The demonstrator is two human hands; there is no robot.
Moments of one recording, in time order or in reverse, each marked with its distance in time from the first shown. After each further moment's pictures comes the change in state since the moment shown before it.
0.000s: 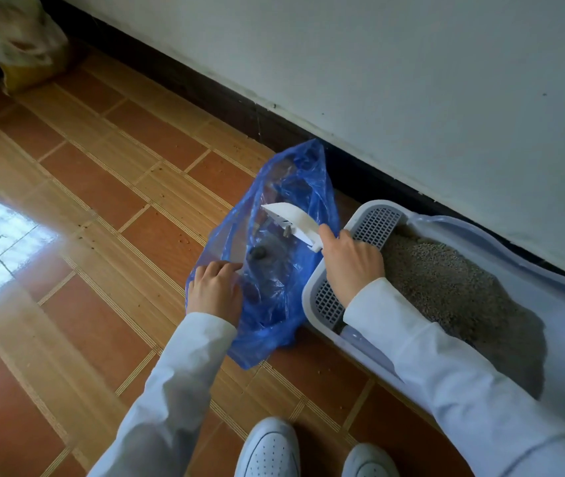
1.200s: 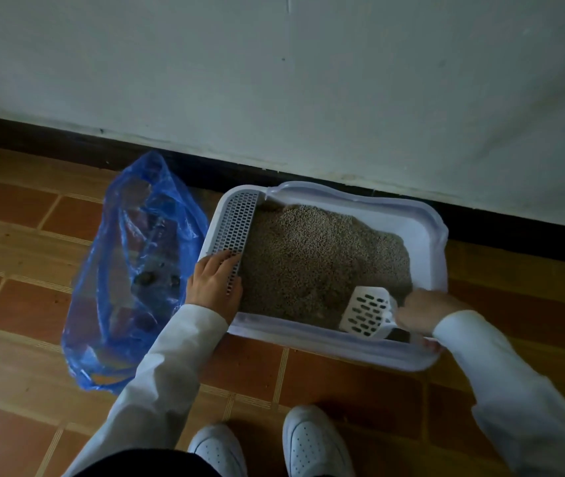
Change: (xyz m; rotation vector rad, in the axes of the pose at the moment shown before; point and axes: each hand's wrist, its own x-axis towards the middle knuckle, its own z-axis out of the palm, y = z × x) left_hand -0.017 0.128 0.070 -0.020 -0.240 0.586; right_hand -0.203 0.189 -0.022 0.387 -0.763 0.924
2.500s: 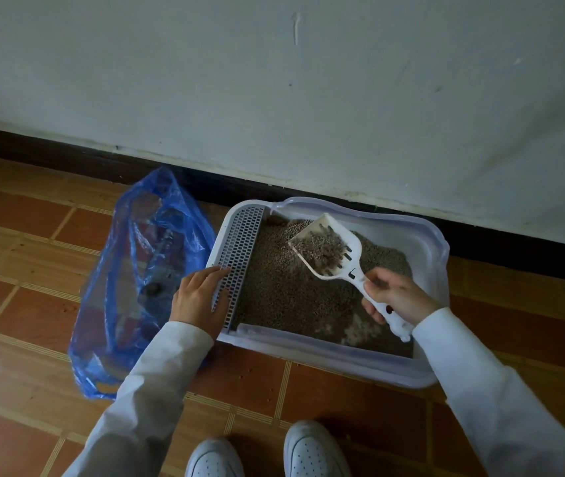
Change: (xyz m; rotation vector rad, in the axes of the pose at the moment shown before) left_hand -0.012 -0.013 -0.020 -0.064 0.064 -0.066; right_hand 0.024 -0.015 0.002 0.913 -0.011 -0.495
